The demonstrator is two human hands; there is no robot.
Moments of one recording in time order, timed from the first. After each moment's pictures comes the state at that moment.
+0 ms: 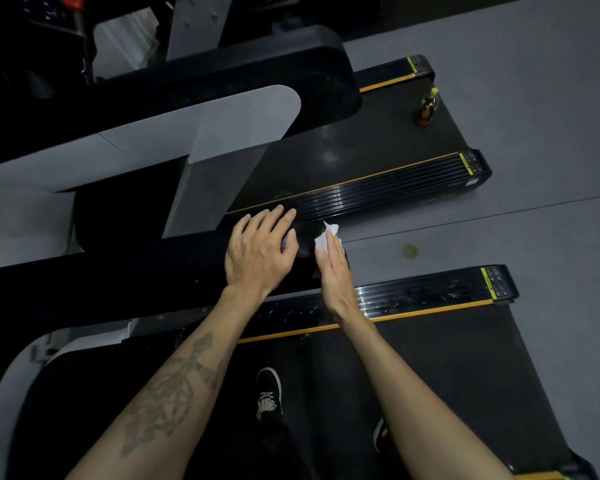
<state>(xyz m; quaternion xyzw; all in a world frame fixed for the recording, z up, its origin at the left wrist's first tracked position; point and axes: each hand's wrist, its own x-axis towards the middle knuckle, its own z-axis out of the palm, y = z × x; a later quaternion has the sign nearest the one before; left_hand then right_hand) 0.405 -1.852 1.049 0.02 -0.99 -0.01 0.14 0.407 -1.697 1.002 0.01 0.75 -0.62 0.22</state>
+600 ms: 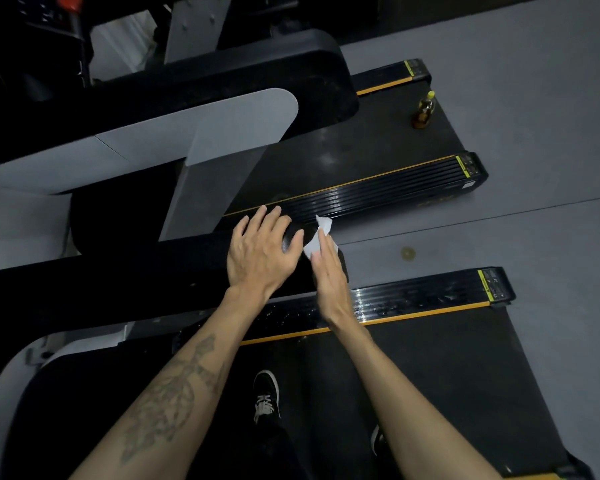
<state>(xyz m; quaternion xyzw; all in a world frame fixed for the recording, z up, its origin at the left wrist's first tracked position) 0.398 -1.844 1.047 0.05 -0.99 -0.01 0.11 0.414 -1.697 1.007 -0.02 0.75 -0.64 0.19</state>
